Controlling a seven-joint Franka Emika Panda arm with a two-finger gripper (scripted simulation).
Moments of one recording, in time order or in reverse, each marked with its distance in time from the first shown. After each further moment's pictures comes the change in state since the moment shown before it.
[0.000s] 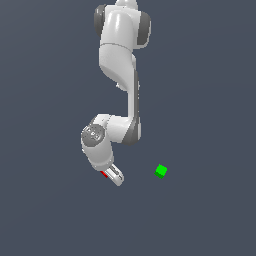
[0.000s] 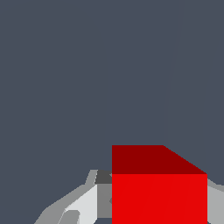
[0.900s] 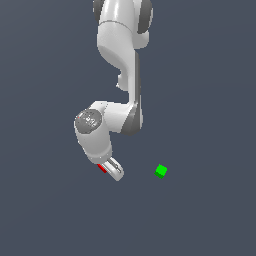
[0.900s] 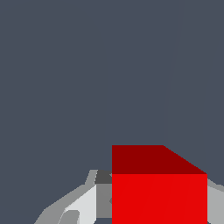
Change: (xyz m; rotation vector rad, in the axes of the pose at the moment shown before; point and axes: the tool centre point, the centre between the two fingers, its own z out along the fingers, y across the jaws) arm -0.001 0.001 -0.059 0.000 0.000 0.000
